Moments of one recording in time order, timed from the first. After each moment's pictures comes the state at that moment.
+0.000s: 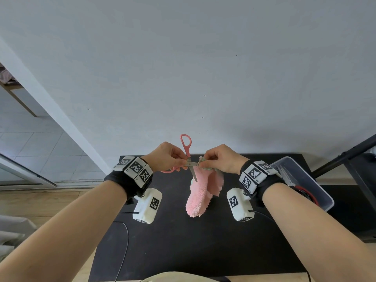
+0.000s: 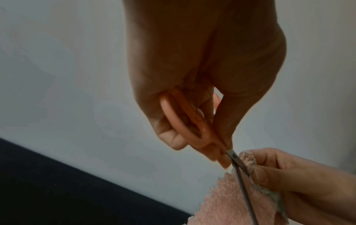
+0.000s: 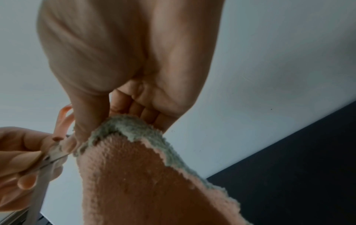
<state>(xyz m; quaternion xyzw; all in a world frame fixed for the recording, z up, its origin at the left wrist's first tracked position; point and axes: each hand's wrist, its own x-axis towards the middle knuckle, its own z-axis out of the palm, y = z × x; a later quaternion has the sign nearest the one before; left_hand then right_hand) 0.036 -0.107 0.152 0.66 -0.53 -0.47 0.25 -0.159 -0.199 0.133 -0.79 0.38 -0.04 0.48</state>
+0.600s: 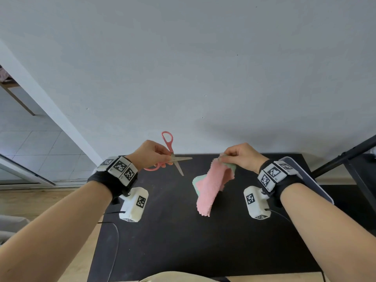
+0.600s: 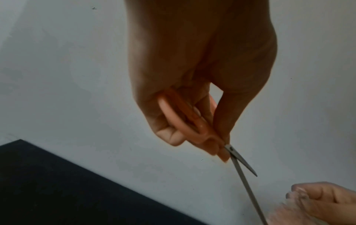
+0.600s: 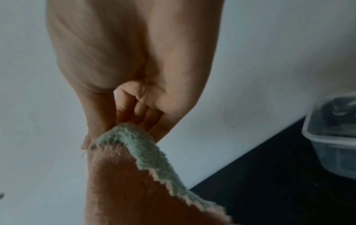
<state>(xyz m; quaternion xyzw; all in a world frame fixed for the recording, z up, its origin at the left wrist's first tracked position) 0.072 -0.103 0.142 0.71 -0.47 -0.45 0.27 -0.203 -0.228 0.122 -0.75 0.44 -0.08 0.49</state>
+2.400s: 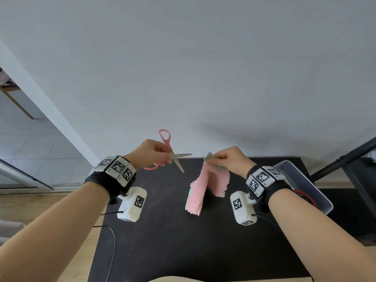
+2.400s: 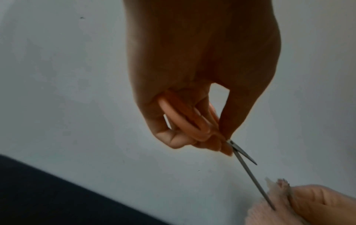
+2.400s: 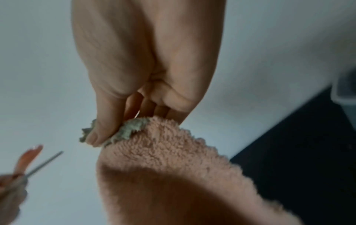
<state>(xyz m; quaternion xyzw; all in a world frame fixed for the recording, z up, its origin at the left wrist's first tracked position) 0.075 -0.108 0.153 0.71 -0.46 -0.45 0.28 -0.175 -0.209 0.126 -0.71 0.44 -0.12 0.54</state>
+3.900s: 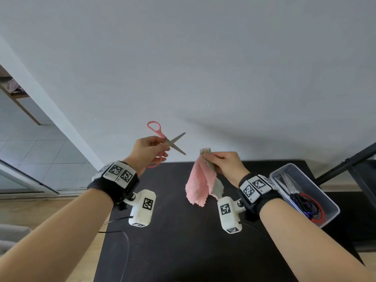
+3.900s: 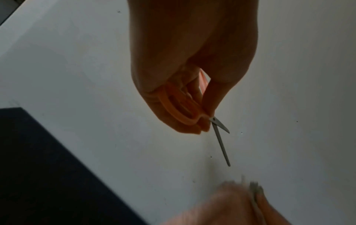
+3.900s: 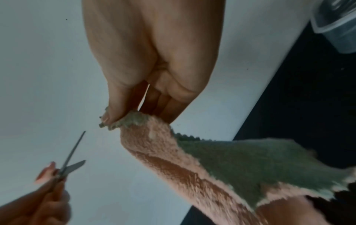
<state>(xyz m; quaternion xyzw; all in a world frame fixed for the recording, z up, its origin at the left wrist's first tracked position) 0.069 -0.104 0.163 0.67 -0.28 -0.45 0.51 -0.150 -0.190 0.119 -0.53 0.46 -0.27 0.66</state>
